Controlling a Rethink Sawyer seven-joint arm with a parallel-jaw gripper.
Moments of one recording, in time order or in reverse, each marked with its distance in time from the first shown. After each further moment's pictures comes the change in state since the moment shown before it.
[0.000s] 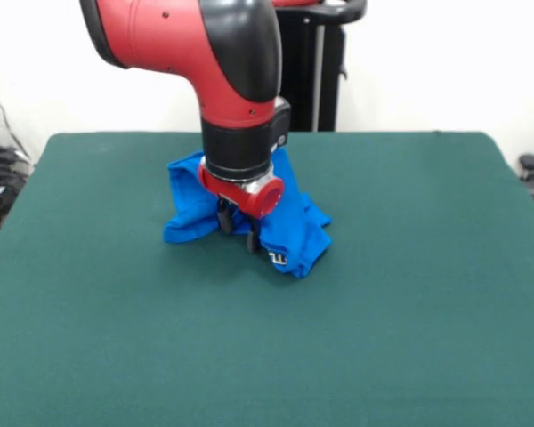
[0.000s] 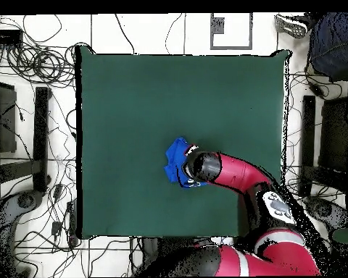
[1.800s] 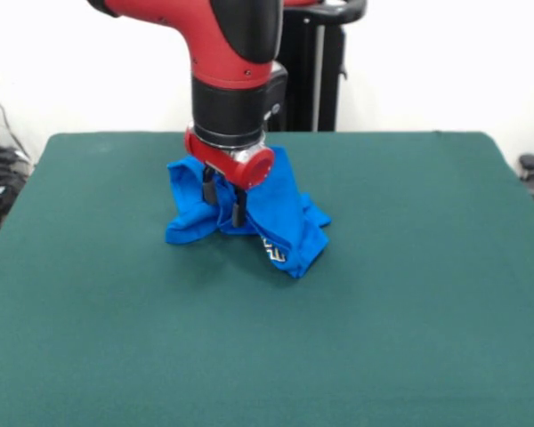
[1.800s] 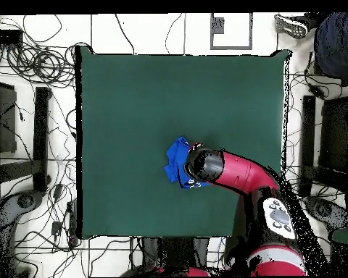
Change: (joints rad) arm 0.077 -0.083 -0.100 -0.003 0.047 0.077 0.000
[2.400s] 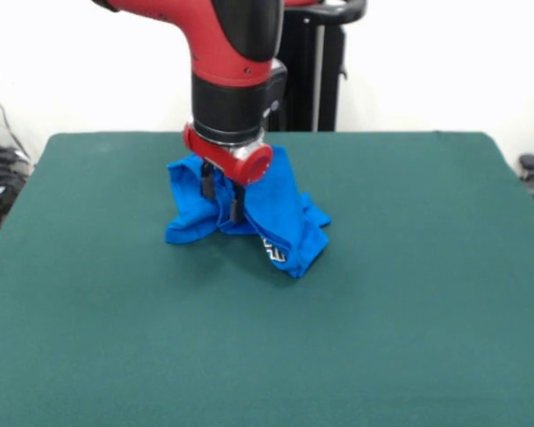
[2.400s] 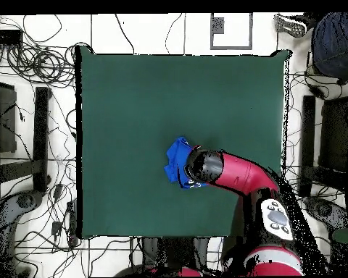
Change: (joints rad) arm 0.018 0.002 -0.021 -0.002 0.000 0.013 0.000
